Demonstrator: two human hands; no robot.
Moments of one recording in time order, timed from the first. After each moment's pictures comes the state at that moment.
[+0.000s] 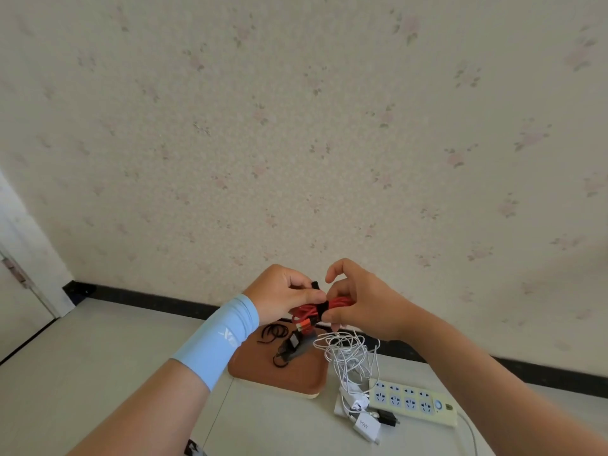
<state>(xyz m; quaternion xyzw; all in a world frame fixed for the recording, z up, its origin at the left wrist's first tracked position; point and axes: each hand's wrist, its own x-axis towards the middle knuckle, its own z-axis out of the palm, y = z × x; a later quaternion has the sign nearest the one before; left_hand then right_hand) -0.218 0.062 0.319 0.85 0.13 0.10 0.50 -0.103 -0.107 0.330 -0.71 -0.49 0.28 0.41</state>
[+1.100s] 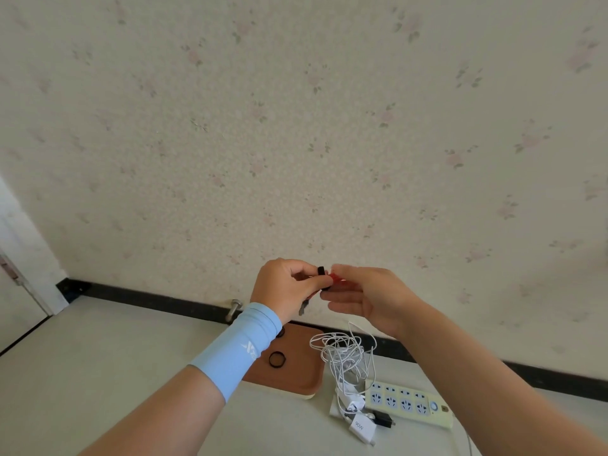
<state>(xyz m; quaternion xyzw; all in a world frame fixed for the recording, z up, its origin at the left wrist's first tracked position) -0.205 0.035 0.318 0.79 0.22 0.27 0.50 -0.096 -0.094 0.331 -0.60 -0.16 0.44 0.66</state>
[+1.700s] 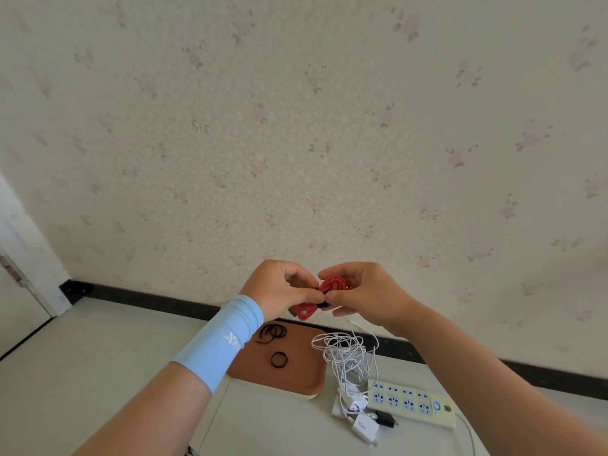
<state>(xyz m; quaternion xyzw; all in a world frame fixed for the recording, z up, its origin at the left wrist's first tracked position) -0.219 0.052 0.328 0.83 0.21 0.15 0.49 -0.096 -0.097 0.326 -0.71 -0.35 0.32 0.53</state>
